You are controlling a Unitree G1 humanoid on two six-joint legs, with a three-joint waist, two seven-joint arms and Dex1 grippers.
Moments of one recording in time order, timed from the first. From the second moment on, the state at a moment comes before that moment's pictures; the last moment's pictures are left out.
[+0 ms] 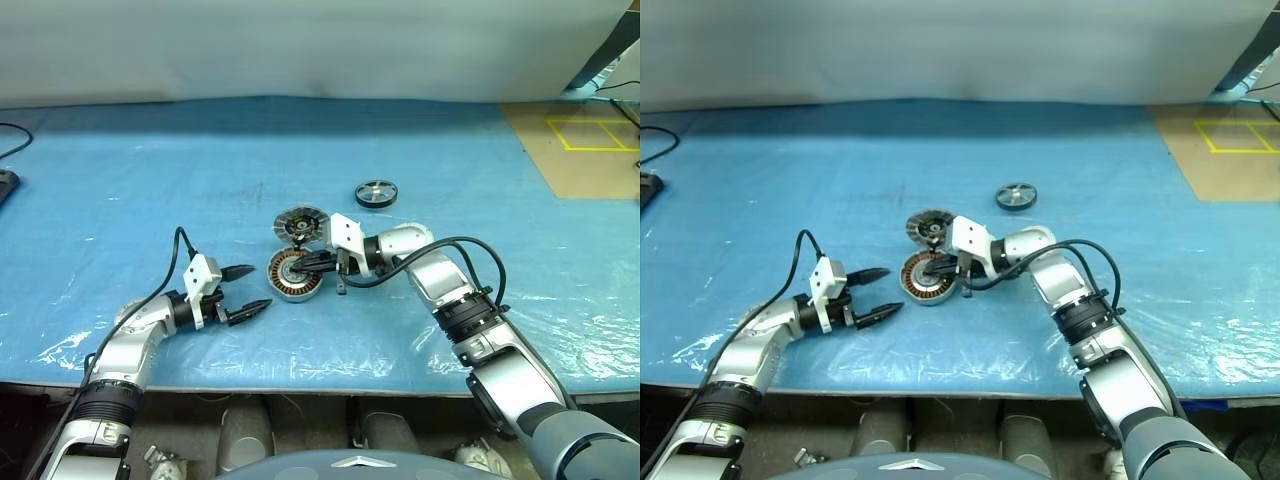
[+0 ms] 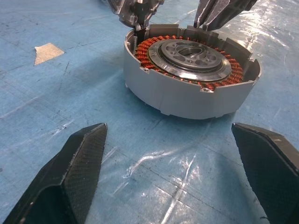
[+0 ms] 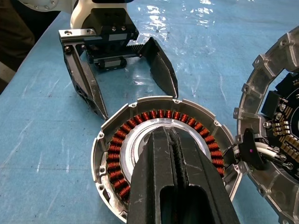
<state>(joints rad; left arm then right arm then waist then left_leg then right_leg) -0.17 0.47 0.00 0.31 -0.32 -0.07 -1.12 -0.66 -0.31 0.37 0.30 0.06 0.14 1.17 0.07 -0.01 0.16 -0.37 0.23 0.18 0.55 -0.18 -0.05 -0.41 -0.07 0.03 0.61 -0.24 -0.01</state>
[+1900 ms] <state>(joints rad) -0.22 0.44 -0.01 0.38 -0.29 -0.11 -1.11 -0.67 -0.34 0.40 0.39 -0.02 0.02 1.11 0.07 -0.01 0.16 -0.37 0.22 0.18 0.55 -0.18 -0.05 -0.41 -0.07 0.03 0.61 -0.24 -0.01</state>
